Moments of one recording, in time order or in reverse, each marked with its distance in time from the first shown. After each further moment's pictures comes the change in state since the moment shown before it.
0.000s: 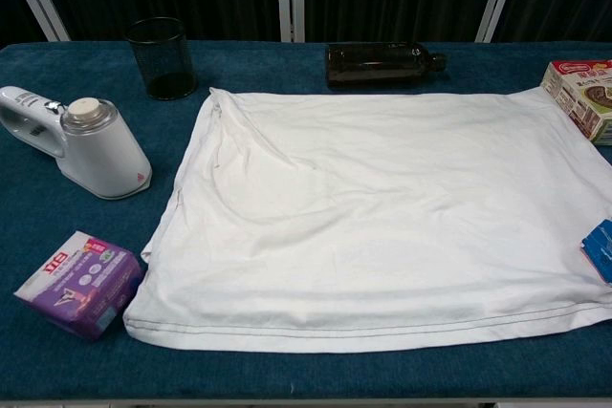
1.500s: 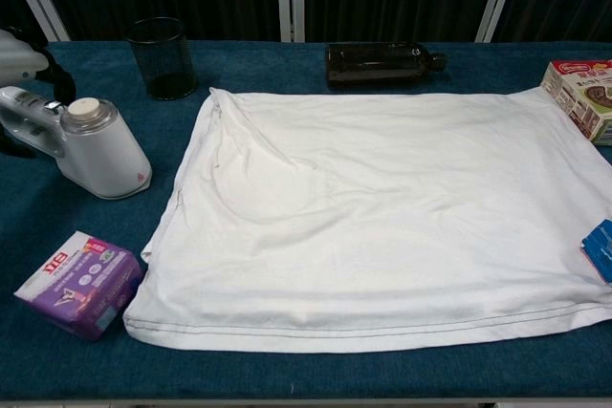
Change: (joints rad) left arm -0.585 -0.100 -0.142 0.216 -0.288 -0.816 0.553; right arm 0.014 0.030 0.019 -0.068 0.050 -0.051 -0.064
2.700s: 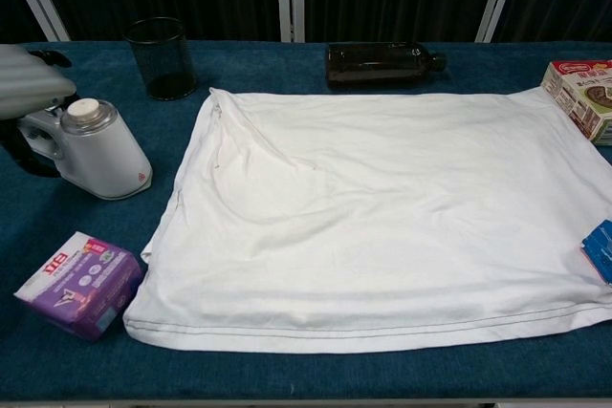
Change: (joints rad) left arm -0.057 -0.070 0.066 0.013 -0.097 0.012 0.092; right arm 0.008 -0.020 -0.001 0.038 0.016 -0.026 0.028
